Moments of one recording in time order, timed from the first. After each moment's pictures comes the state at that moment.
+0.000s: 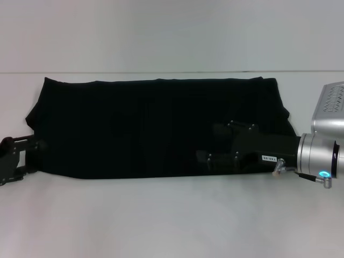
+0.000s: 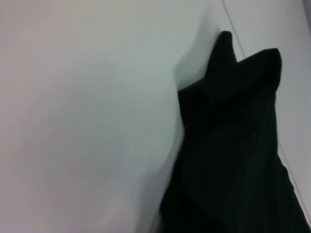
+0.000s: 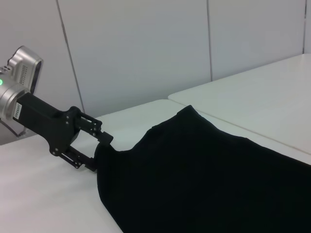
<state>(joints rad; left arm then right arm) -0.50 -1.88 0.46 0.43 2.22 1.21 -2.64 0.67 2.10 -0.85 -0.41 -1.84 -1.22 1.19</state>
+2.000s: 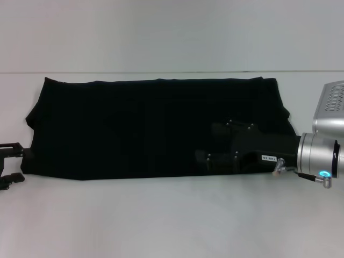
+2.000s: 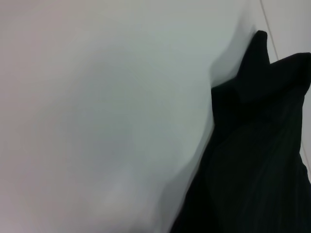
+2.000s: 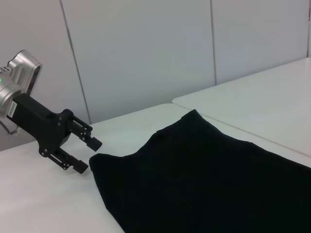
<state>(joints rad) -0.50 -1.83 0.45 0.46 2.31 1.30 -2.78 0.67 2.10 -0.85 -0.42 -1.83 -1.24 1.20</state>
